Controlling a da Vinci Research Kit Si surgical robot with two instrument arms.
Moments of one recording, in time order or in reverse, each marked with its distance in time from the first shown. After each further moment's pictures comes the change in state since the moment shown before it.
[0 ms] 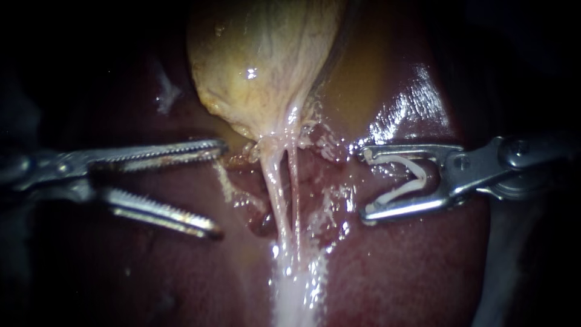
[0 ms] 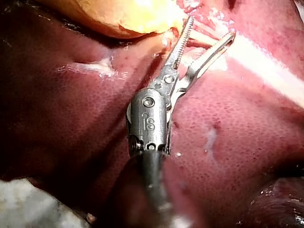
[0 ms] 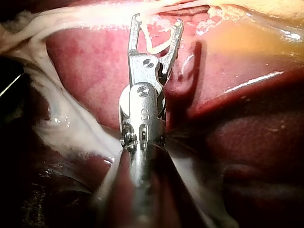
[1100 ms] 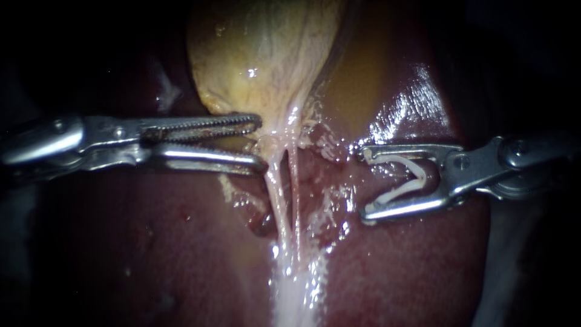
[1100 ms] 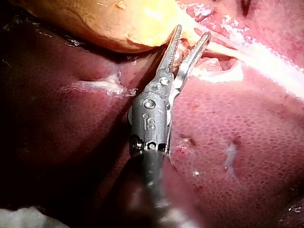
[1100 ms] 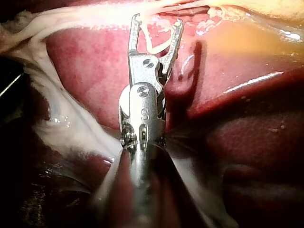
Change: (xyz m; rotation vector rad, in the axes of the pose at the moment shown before) right arm 0.000 0.000 0.000 -0.001 0.000 0.000; left arm -0.004 -0.005 0.005 0.153 -0.129 0.004
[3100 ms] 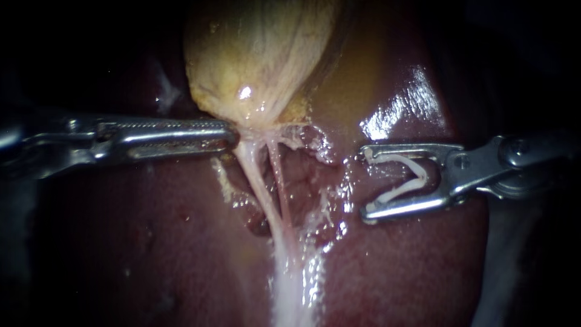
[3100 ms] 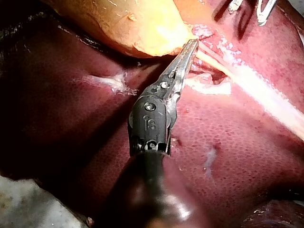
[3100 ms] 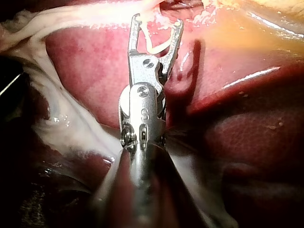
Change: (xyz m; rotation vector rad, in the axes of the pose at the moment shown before) right arm 0.000 0.000 0.000 0.000 0.000 0.000; left arm 0.007 0.004 -0.009 -0.062 -0.020 -0.145
